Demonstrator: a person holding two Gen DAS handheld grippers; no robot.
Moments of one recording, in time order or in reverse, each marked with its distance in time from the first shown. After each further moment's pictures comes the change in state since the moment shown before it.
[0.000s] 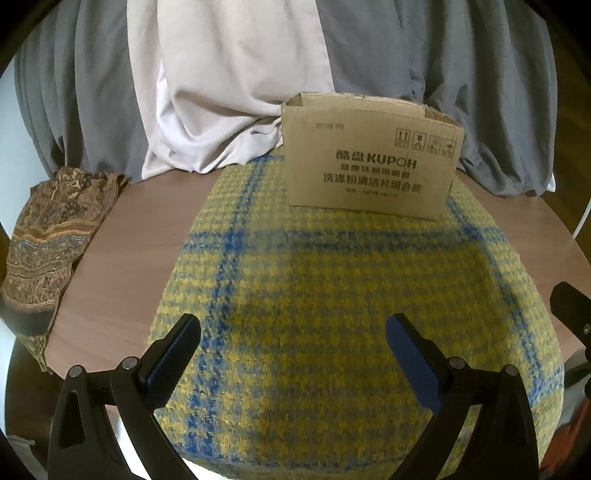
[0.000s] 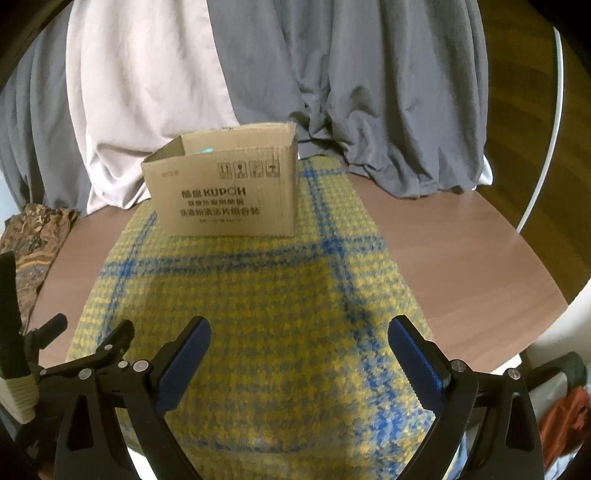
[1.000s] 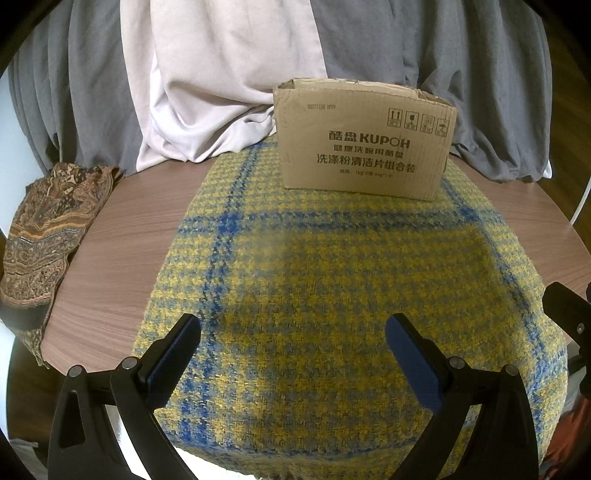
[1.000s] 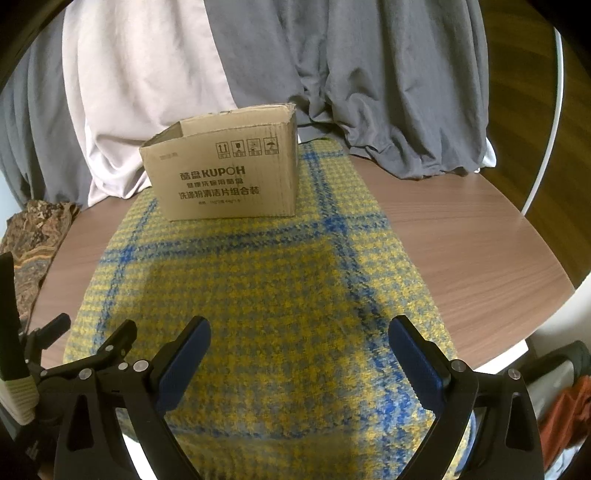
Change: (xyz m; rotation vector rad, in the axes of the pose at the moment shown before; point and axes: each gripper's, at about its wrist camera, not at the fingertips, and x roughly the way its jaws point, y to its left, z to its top) left arm 0.003 -0.002 -0.012 0.019 0.026 -0.014; right arm 0.007 -0.005 -0.014 0.018 0.037 0.019
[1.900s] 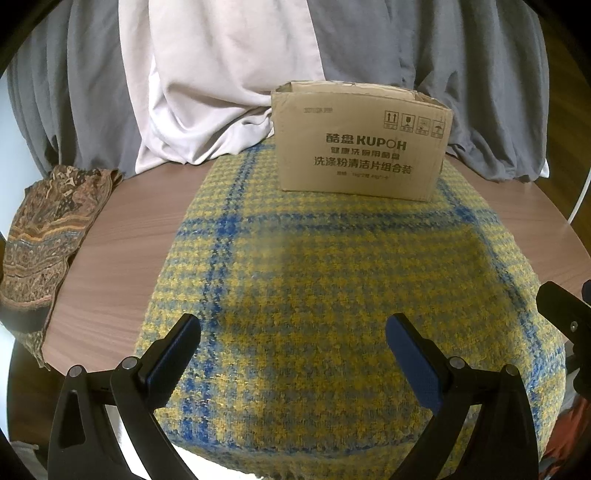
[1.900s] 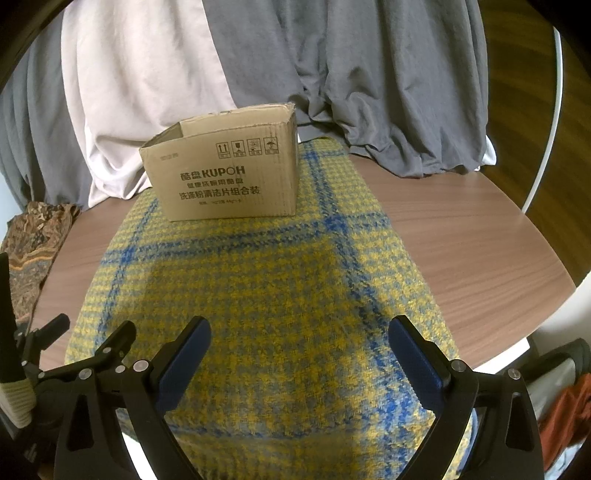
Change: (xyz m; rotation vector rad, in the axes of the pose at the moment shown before) left arm -0.005 0.002 0.001 0.004 -0.003 -0.010; right arm -0.002 0.000 0.001 0.009 0.002 0.005
